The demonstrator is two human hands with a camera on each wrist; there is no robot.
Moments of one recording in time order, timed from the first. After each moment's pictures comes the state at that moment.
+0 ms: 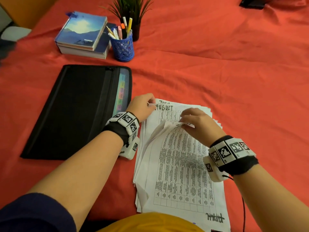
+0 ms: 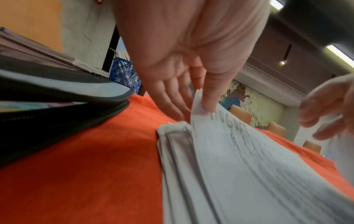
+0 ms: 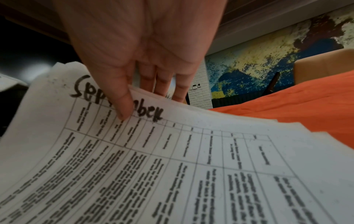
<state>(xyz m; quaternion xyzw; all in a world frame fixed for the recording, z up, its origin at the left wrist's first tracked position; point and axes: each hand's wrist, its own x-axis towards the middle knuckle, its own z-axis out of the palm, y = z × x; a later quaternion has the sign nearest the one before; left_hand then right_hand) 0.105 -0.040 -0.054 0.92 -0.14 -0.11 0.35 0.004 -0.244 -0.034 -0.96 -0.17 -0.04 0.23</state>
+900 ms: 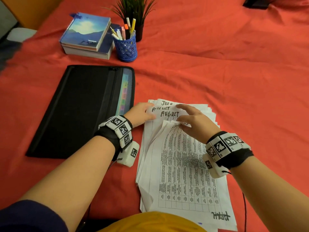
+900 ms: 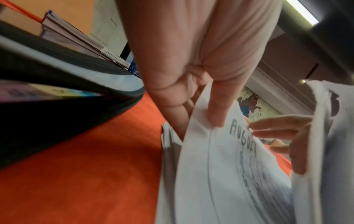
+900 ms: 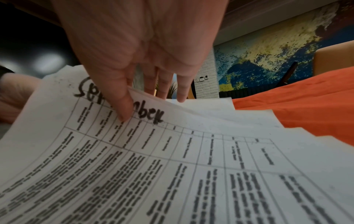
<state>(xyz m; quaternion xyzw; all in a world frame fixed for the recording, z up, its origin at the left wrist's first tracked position) 0.091 -0.020 -0.048 0.82 -0.11 -0.28 0.49 0.016 -0.235 -0.044 -0.96 -0.18 0.01 0.22</state>
